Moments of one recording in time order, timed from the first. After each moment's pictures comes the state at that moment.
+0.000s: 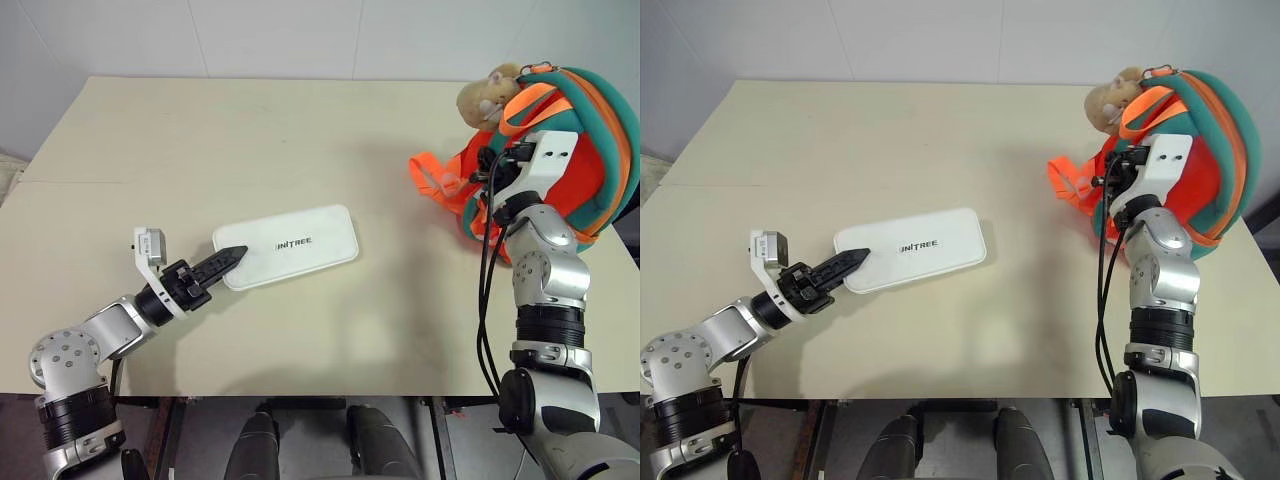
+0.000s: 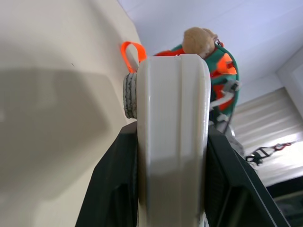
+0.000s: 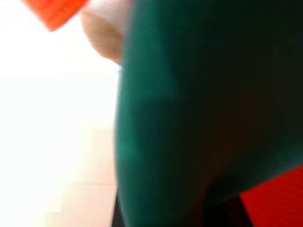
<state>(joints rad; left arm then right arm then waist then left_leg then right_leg) -0.30 0.46 0.55 -0.06 -1.29 1.22 -0.40 -0.73 -0.39 -0.30 0.24 0.33 0.33 0.30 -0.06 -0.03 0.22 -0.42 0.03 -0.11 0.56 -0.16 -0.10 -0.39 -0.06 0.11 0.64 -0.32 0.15</state>
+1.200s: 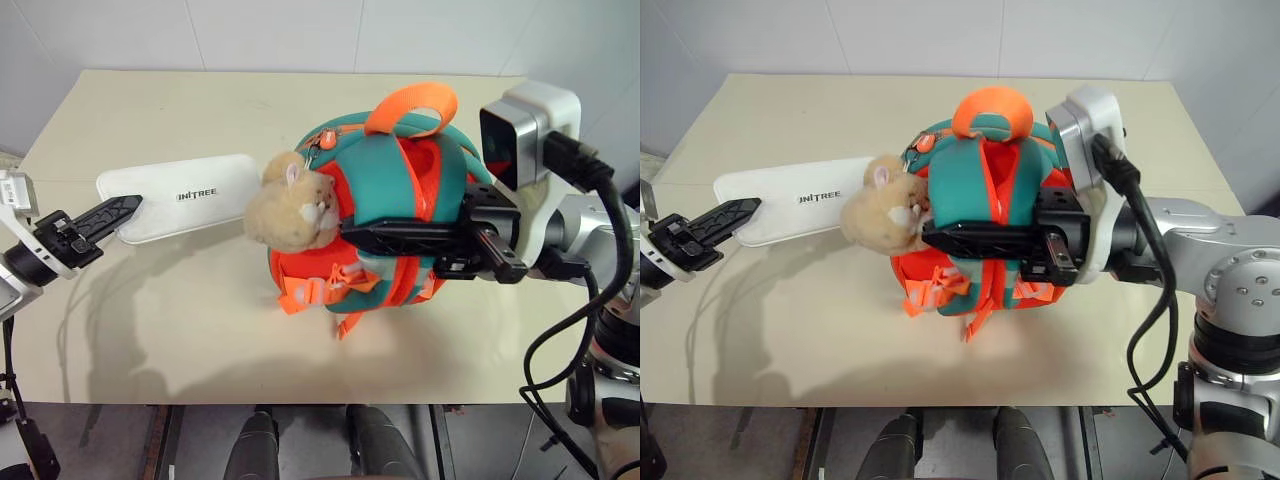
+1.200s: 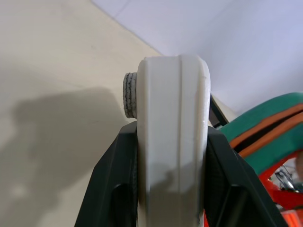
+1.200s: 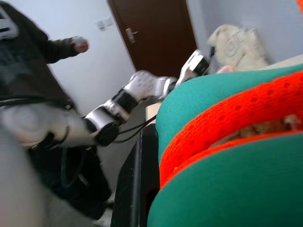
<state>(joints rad) -0.43 0.92 0.59 0.28 -1.09 1.09 -0.78 -0.75 -0.73 -0.16 -0.49 1.56 1.11 0.58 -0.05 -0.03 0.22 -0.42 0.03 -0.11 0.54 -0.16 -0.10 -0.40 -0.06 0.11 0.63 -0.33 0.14</state>
